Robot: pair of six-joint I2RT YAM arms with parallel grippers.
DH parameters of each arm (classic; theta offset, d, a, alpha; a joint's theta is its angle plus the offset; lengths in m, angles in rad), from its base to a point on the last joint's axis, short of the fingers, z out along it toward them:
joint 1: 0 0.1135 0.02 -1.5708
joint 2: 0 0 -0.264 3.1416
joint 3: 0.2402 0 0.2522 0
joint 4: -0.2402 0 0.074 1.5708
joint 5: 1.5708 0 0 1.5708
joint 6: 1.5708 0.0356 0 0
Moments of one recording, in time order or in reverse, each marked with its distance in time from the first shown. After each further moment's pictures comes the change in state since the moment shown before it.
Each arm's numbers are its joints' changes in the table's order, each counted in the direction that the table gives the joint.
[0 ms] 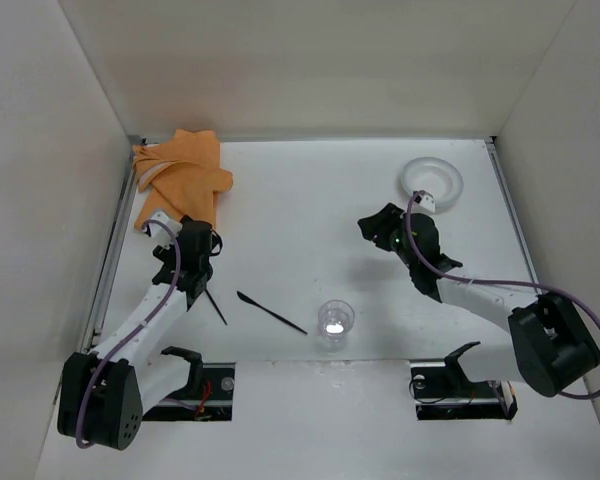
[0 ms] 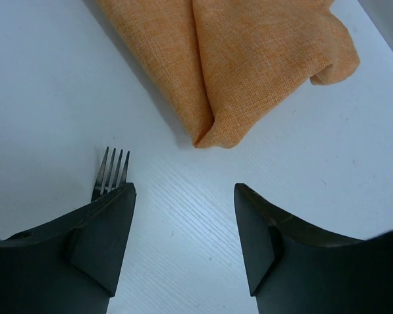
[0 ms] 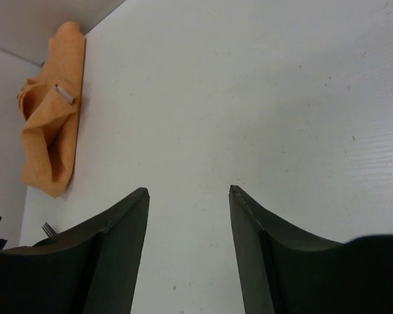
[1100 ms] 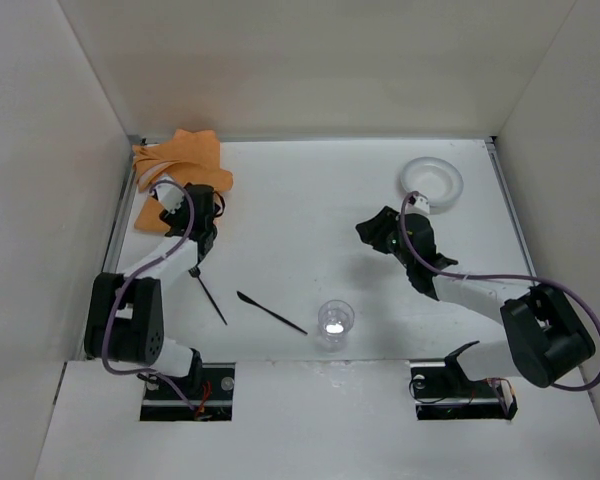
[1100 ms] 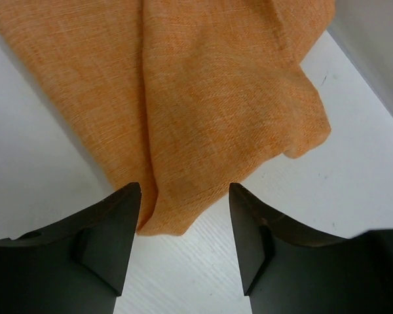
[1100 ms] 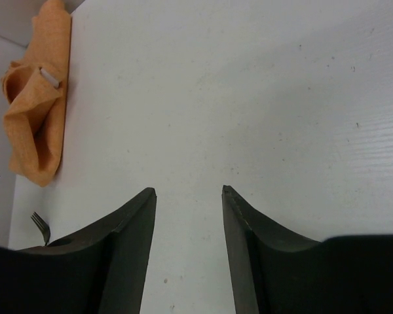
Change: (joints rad) left arm 0.089 0.391 0.217 0.235 0.034 0.072; right arm 0.002 0.056 0.002 0.007 -0.033 -0.002
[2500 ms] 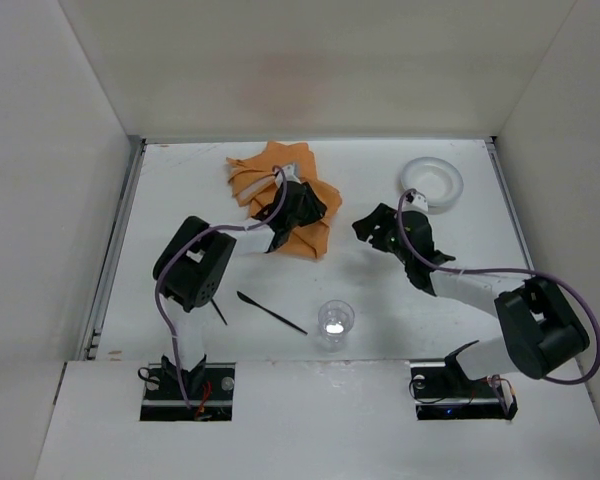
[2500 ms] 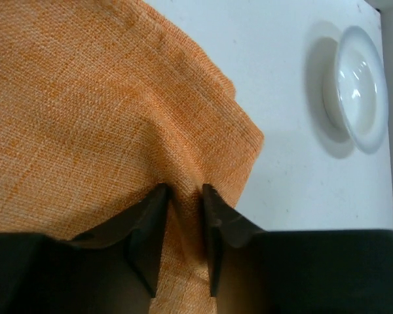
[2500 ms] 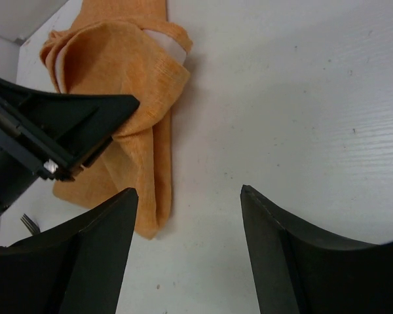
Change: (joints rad) left arm -0.420 0.539 0.373 0.275 0.511 0.012; right arm -0.011 0.048 0.026 0.000 -0.015 -0.017
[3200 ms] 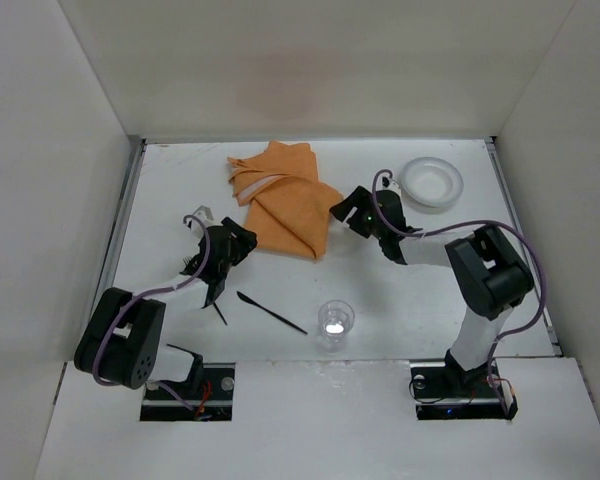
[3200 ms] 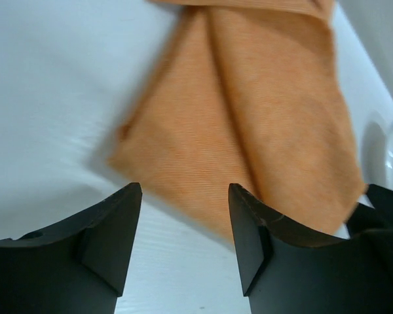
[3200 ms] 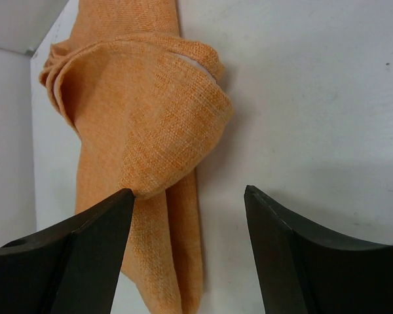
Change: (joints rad) left arm 0.226 -0.607 -0.691 0.067 -0.117 -0.120; right arm -0.005 0.393 0.277 0.064 -0.072 0.143
